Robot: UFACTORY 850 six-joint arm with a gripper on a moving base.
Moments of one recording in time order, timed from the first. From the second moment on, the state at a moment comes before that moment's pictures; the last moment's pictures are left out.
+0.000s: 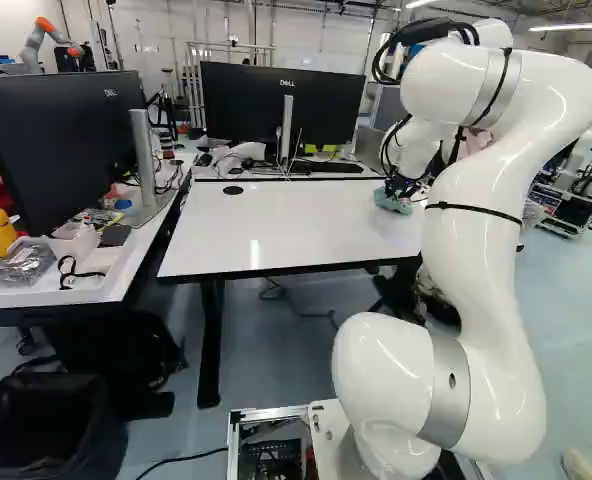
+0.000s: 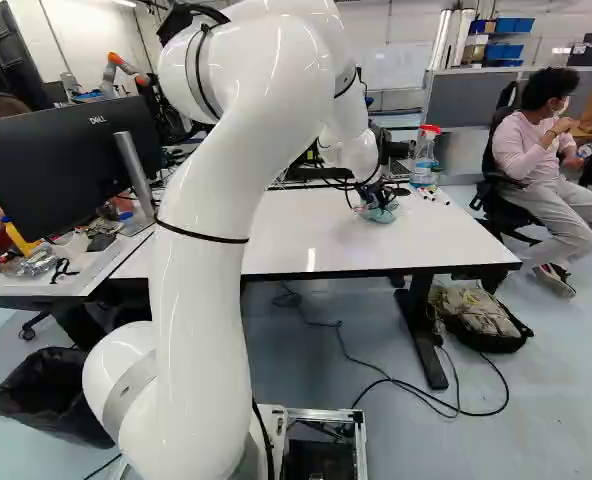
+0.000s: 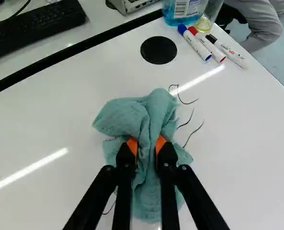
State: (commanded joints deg) arm -27.4 -34.7 -78.7 0.0 -5.2 0.0
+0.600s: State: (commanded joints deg) arm -24.3 -35.6 -80.0 0.0 -5.2 0.0
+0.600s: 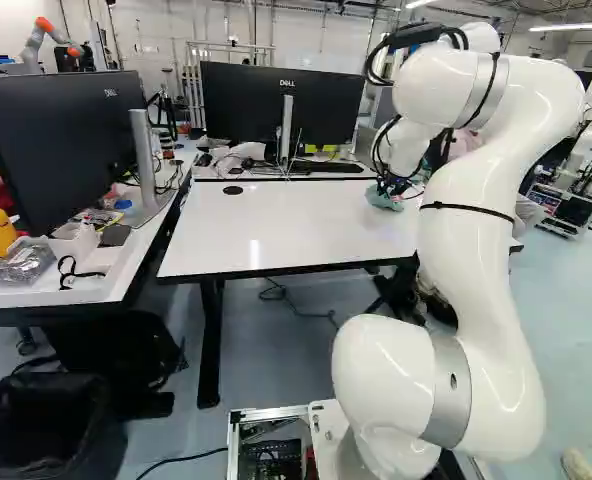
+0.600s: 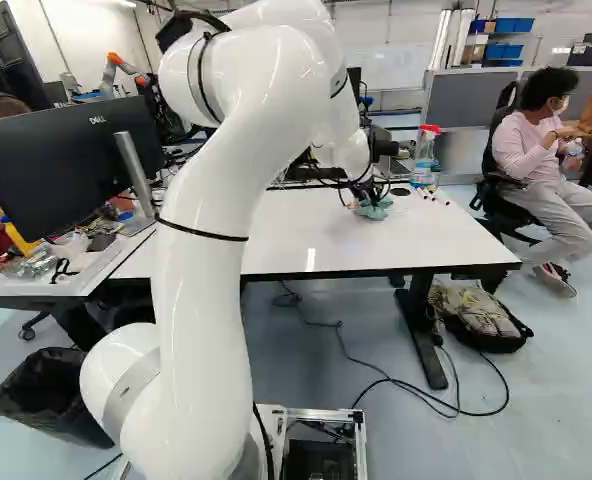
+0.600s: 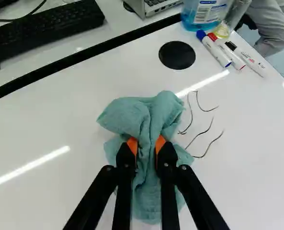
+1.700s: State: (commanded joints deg) arm -25.3 -26.5 -67.7 0.0 -5.2 0.0
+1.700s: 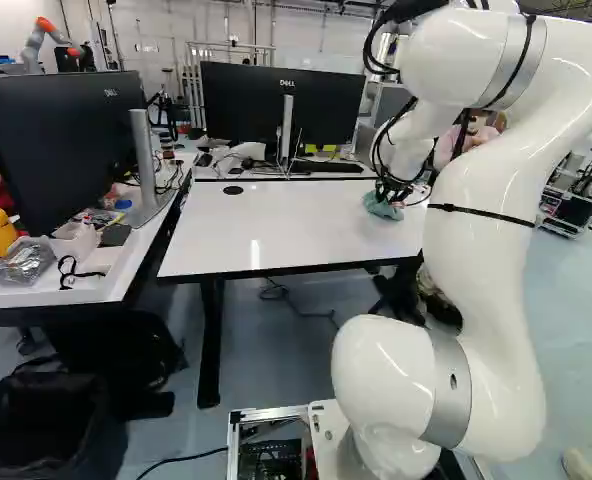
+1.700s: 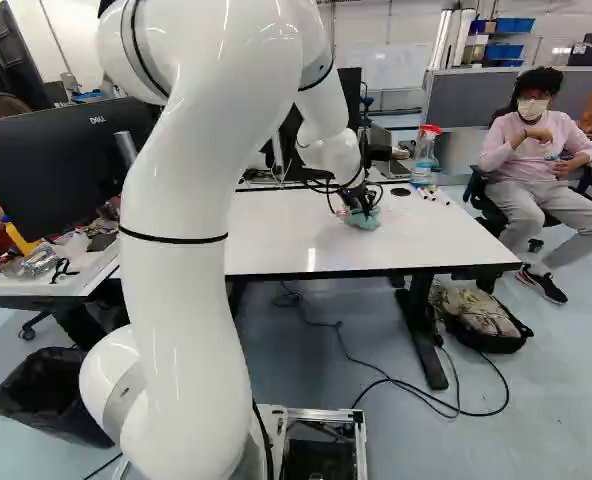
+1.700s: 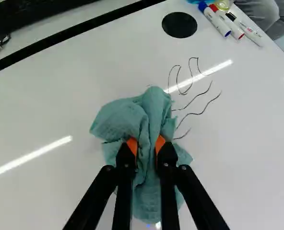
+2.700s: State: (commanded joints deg) arm -31.2 -33.7 -77.3 0.0 -5.2 0.0
